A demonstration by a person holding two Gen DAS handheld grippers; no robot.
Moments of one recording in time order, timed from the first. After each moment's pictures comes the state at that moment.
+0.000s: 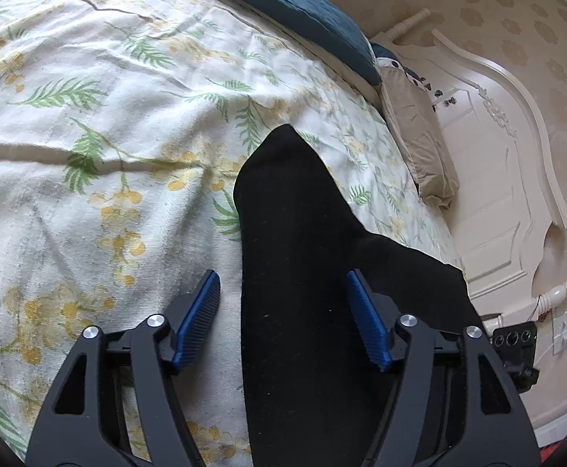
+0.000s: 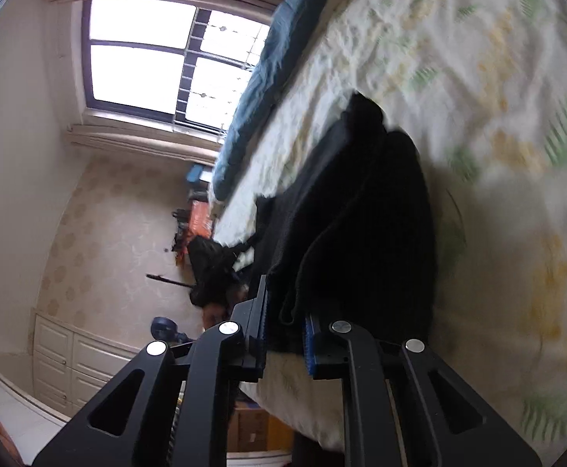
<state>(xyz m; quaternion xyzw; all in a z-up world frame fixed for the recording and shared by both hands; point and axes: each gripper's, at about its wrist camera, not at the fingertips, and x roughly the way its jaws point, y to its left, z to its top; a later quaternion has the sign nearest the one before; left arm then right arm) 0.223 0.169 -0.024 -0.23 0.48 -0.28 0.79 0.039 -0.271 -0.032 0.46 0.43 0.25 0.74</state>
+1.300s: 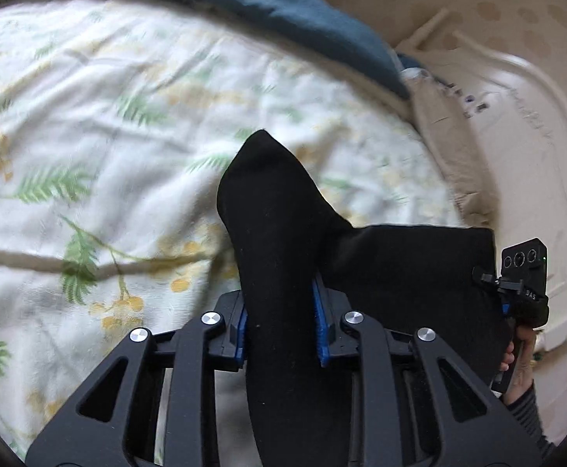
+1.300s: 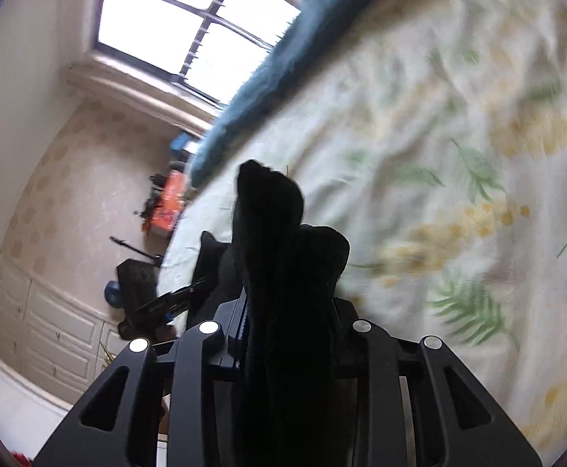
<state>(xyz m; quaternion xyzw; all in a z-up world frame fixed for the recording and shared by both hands) 0.268 0.150 -0.019 -0.19 0.47 -0.21 0.84 0.241 -0.295 -0.060 0.35 0.46 0.28 0.76</state>
